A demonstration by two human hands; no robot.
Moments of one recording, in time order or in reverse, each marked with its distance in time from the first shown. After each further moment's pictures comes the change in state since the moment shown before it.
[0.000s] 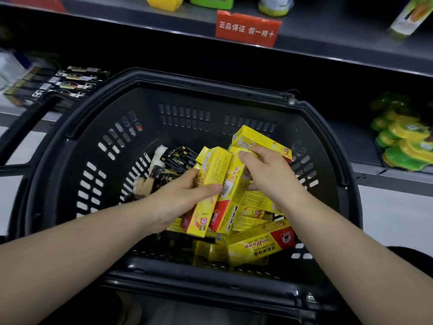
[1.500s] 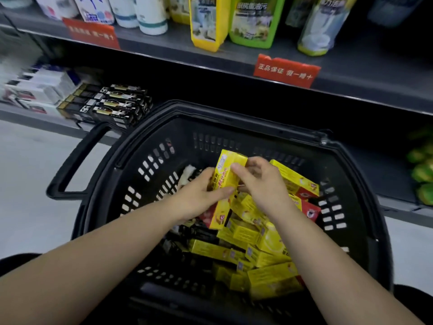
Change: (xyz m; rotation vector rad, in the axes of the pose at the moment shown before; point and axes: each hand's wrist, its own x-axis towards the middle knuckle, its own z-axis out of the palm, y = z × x) left_hand 0.027 0.028 -0.053 0.186 0.087 0.141; right_hand 0.049 -0.031 0.046 0.249 -0.063 -0.160
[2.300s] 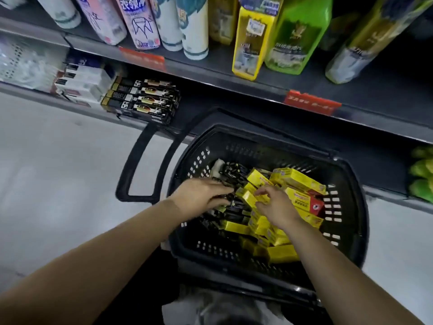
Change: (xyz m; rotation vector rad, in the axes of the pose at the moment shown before) left_hand -0.067 0.062 -0.106 0.845 -0.062 0.515; right_hand -0.022 -0.052 0.014 -0.760 -0.273 0.321
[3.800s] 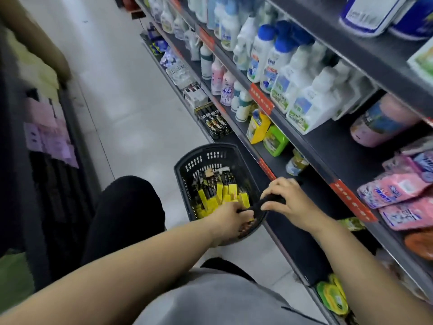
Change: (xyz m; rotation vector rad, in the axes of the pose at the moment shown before) left_hand 0.110 0.488 -0.163 -0.996 0.442 -1.168; right_hand -0.193 -0.061 -0.441 -0.369 -0.406 -1.023
